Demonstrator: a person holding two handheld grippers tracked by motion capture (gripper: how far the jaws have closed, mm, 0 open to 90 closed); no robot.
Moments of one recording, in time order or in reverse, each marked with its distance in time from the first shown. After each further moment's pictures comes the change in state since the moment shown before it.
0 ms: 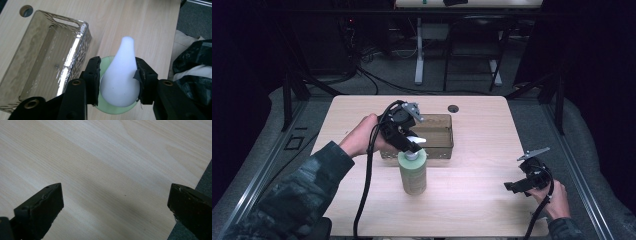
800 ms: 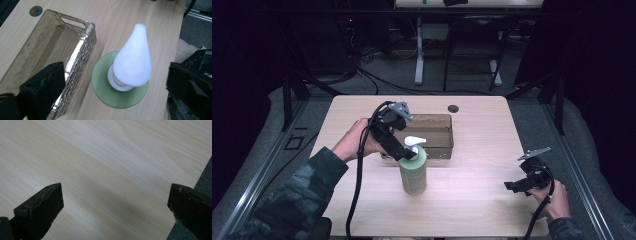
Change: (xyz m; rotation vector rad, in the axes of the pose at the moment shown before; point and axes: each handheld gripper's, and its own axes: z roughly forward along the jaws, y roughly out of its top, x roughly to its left) left arm 0.004 -0.020 -0.003 -0.072 0.031 -0.057; right arm 0.000 0.000 -0.002 -0.012 -0.004 0.001
